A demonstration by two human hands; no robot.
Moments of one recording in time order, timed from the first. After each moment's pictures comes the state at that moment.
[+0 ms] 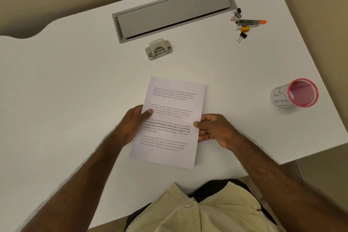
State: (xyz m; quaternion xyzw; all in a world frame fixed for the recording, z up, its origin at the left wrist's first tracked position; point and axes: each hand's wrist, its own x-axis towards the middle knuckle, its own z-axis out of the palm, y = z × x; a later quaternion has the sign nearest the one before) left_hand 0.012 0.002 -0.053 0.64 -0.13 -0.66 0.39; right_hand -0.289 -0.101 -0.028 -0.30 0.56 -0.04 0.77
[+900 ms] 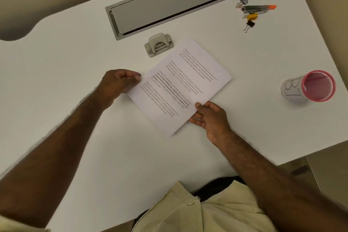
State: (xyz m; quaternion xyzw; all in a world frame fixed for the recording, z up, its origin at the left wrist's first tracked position) left_hand 0.097 -0.102 -0.014 0.75 -0.27 -0.52 0.31; right_hand -0.233 -0.098 -0.040 -0.15 0.62 -0.24 0.73
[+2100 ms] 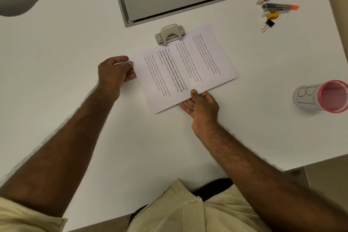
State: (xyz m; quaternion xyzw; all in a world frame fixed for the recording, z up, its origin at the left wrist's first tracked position) left_hand 0.104 -0.102 -0.029 0.78 -0.08 -0.42 0.45; right_hand -0.158 -0.107 -0.026 -0.09 0.67 -0.30 0.68
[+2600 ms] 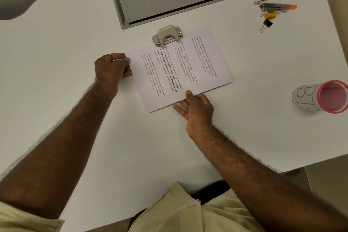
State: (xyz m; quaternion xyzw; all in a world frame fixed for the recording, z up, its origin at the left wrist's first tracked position) left_hand 0.110 -0.121 -0.030 0.80 -0.09 -0.39 0.44; right_hand -0.147 -0.107 -0.025 -0.07 0.67 -0.29 0.68
